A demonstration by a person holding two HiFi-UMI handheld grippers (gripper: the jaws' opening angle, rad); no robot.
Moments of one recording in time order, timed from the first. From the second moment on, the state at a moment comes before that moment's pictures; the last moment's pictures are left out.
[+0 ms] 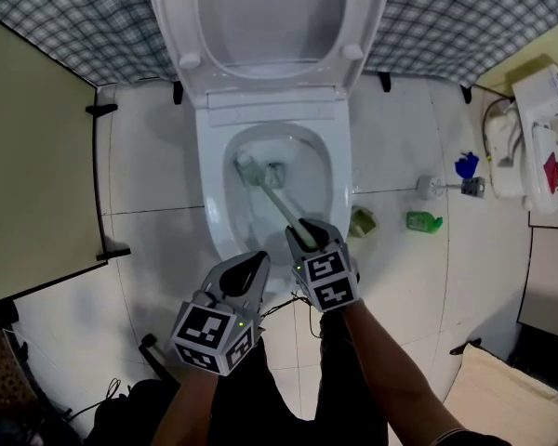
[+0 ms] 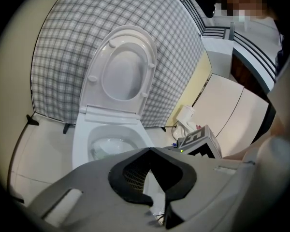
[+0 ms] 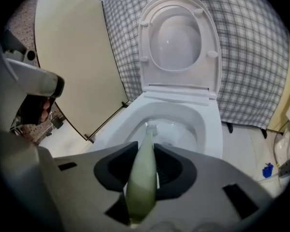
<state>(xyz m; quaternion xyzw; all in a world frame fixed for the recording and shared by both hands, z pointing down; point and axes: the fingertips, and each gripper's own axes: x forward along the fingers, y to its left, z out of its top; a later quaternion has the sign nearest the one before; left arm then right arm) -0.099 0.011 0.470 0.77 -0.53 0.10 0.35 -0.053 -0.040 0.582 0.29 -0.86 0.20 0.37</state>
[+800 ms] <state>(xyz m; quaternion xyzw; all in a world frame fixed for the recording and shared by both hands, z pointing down) -0.104 0.036 0.459 0.76 -0.54 0.09 0.35 0.004 0.088 0.561 0.17 -0.86 0.21 0.44</state>
